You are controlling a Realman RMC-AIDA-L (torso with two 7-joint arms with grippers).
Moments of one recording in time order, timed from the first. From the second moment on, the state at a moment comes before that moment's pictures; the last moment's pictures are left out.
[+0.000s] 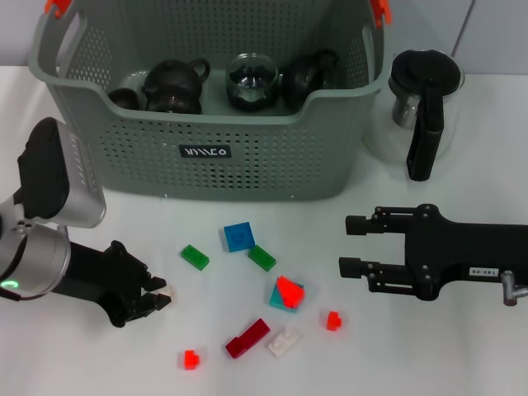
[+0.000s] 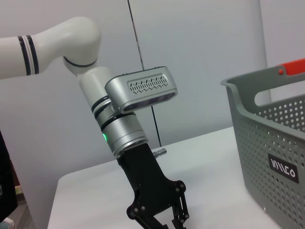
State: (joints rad) left arm -0.36 -2.17 -2.06 -1.19 -0.66 1.47 -1.67; right arm 0.51 2.06 -0.89 -0.57 -1.84 -1.64 1.22
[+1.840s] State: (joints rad) left arm -0.90 -2.15 -2.12 -1.00 -0.57 1.05 -2.21; right arm 0.51 2.07 -0.90 -0.57 -1.84 -1.64 1.23
